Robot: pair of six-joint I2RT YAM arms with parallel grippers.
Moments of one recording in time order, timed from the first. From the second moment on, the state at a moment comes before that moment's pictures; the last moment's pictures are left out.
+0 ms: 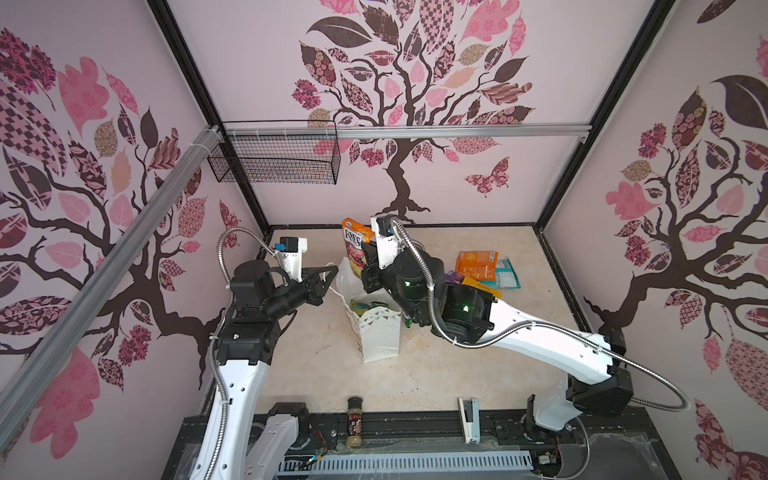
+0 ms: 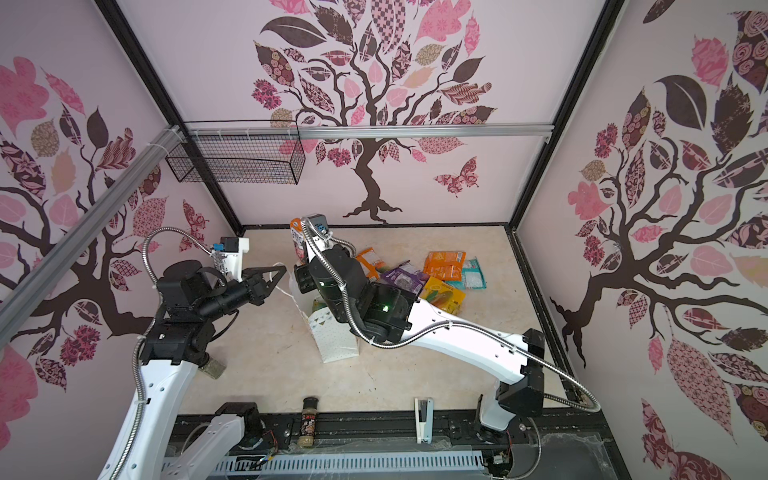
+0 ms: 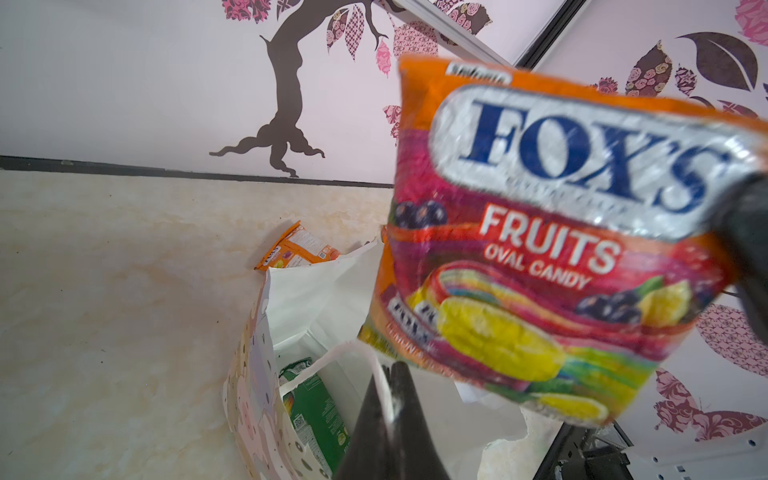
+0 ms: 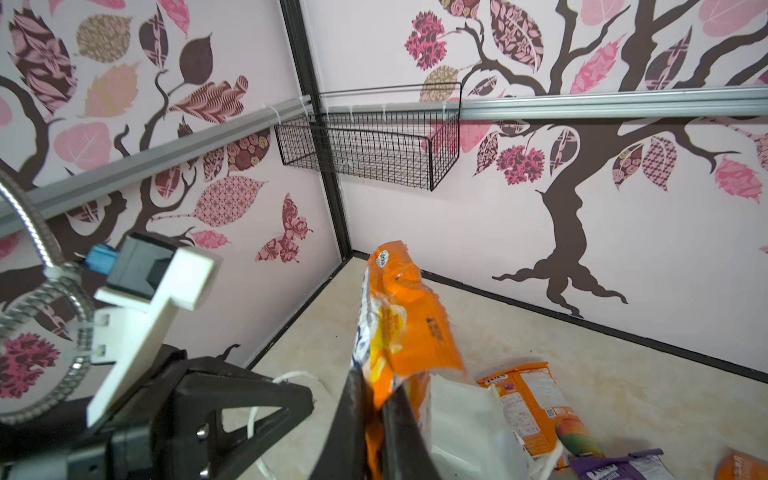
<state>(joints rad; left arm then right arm) -0.02 0.85 1.02 -0.46 0.67 -0.31 1.21 1.61 1.74 -0.23 0.64 0.22</state>
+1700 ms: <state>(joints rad) -0.02 0.84 1.01 -0.46 0.66 -0.31 1.21 1.70 1.58 -0.14 0.61 0.44</state>
